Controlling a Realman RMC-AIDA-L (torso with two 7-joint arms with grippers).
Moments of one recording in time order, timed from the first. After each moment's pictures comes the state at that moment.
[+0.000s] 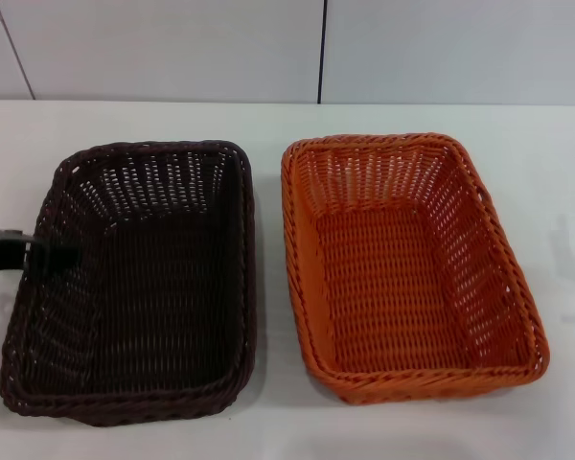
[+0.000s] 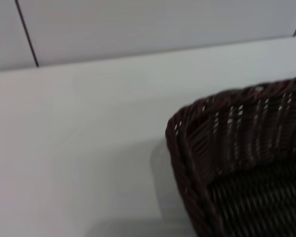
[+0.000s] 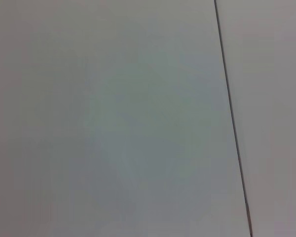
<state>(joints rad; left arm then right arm) -0.10 -2.06 -1.70 -1.67 2.68 -1.08 0.28 0.26 2.08 -2.49 -0.52 -1.86 1.31 2.96</state>
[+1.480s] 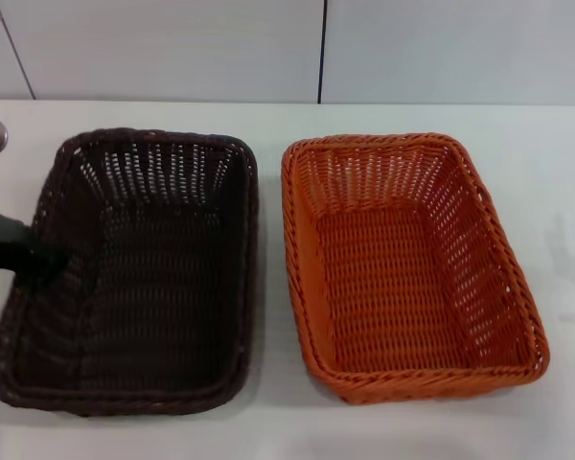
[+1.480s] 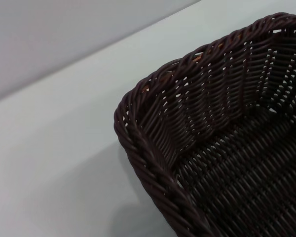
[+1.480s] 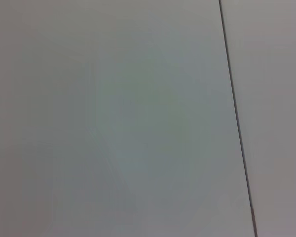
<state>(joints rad) -0.22 -2.06 -1.81 -1.63 2.66 -1.24 0.73 0.26 2.08 -2.50 -0.51 -1.87 1.32 2.96</state>
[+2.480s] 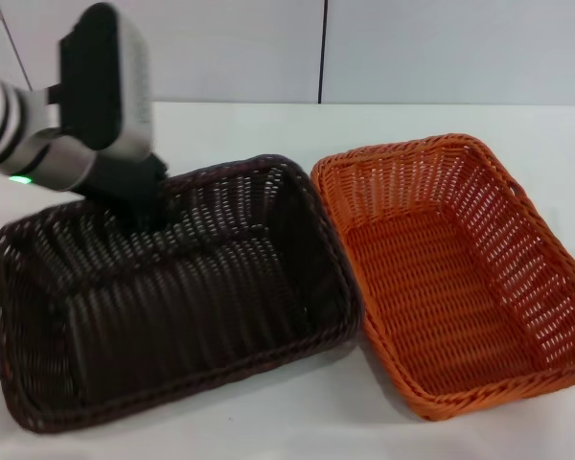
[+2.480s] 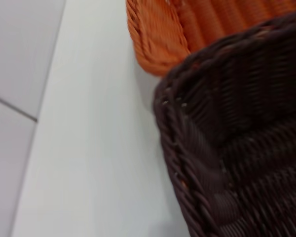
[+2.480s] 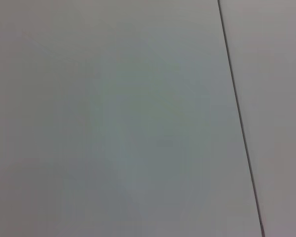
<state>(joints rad) -0.69 -2.06 -1.97 -1.17 2.58 -1.30 1.61 0.28 2.08 -2.50 -0.53 -1.87 1.35 2.96</state>
